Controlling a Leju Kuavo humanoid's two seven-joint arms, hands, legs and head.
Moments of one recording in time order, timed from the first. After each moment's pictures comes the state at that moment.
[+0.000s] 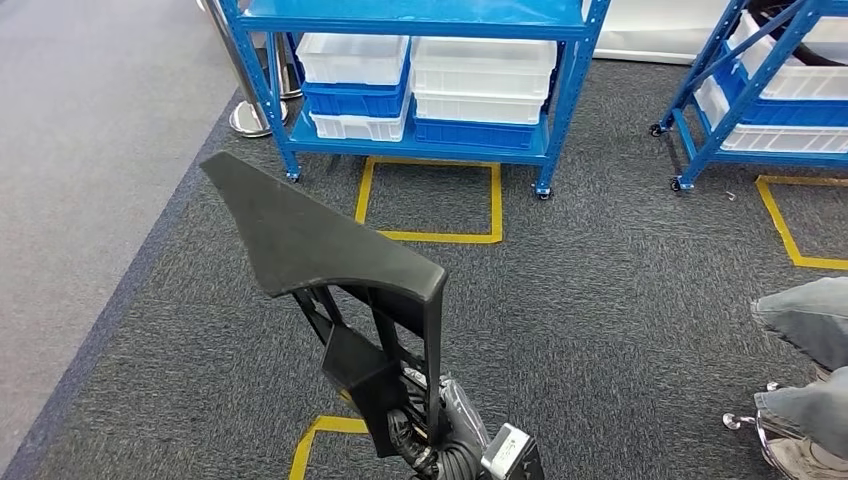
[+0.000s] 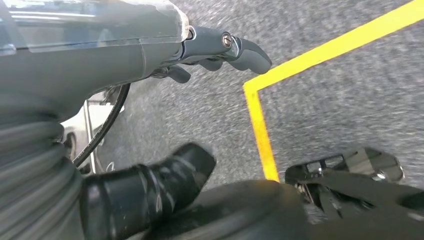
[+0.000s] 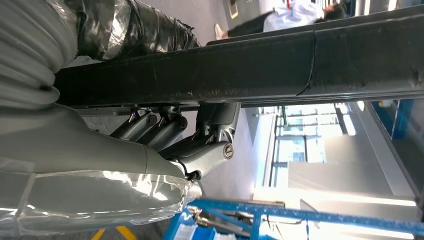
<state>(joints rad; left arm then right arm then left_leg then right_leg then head) -0.09 -0.23 0.89 -0.20 -1.34 0.09 -0.08 0.10 0.05 0.61 -1.71 0.03 0.16 -0.56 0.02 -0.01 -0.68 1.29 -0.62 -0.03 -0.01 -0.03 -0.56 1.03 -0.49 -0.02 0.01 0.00</state>
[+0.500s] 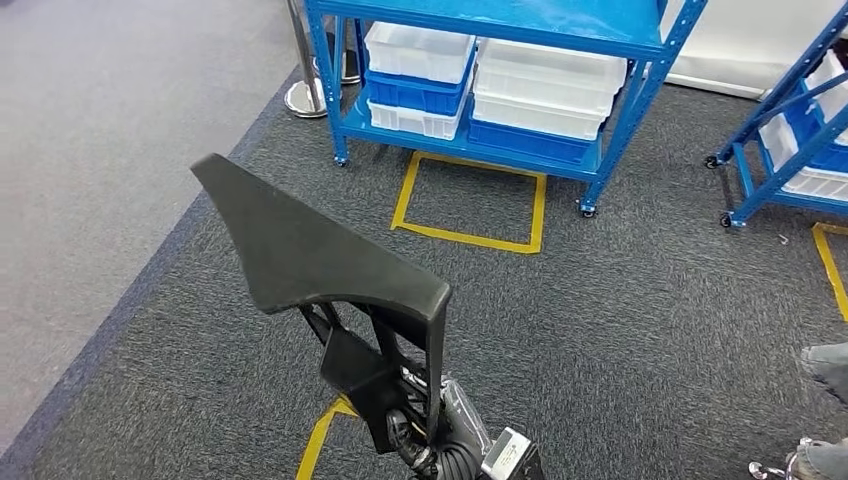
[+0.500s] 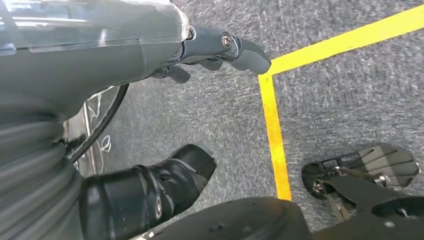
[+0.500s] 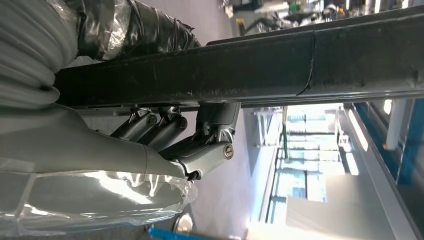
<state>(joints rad) -0.08 -0.21 0.89 -0.20 -1.34 0.04 -0.11 0.10 0.05 0.61 -1.71 0.04 0.16 -0.58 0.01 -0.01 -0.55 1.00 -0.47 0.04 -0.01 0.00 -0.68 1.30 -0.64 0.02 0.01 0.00</state>
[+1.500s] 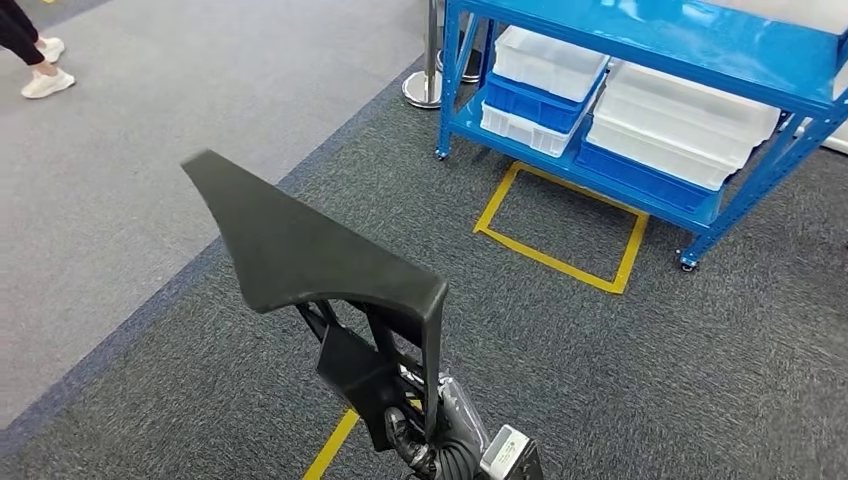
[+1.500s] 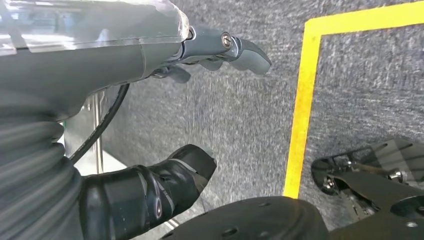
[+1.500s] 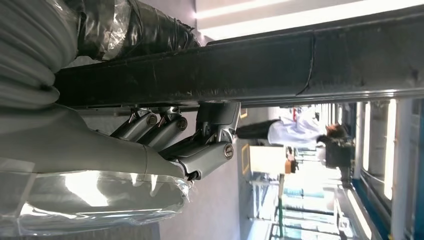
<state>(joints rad) -0.08 -0.20 0.89 -0.20 -1.34 0.02 -0.10 0.09 0.06 0.61 -1.72 0.04 0.16 -0.58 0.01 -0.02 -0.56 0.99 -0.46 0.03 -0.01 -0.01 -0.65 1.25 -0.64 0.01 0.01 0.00</state>
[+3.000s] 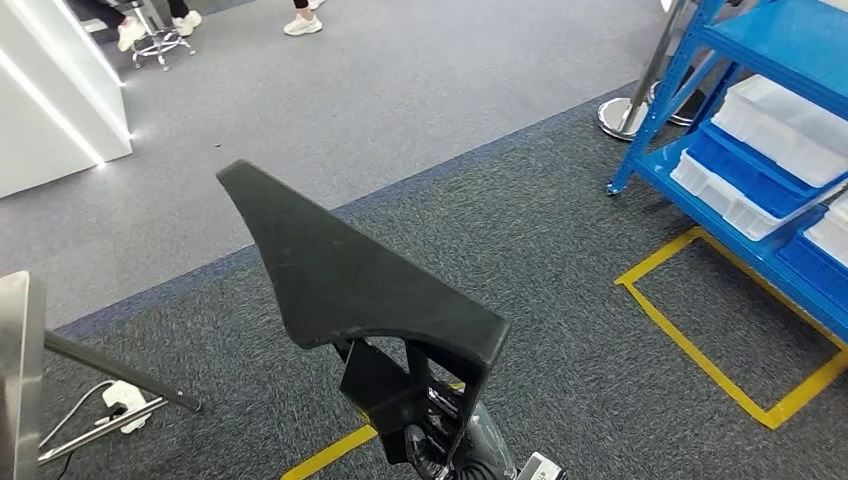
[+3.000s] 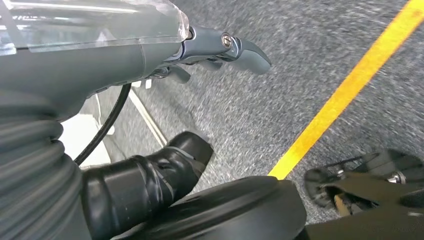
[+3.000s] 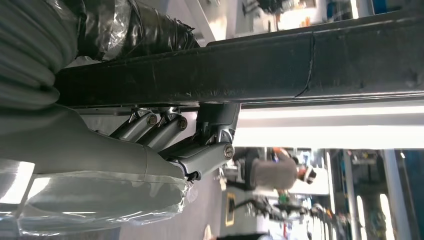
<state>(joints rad) -0.09 -0.26 0.87 -0.20 -1.37 0.08 -0.05 0.18 -0.01 0.61 -1.83 0.04 0.12 -0.58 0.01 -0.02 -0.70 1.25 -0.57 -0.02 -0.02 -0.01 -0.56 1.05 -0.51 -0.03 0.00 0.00</state>
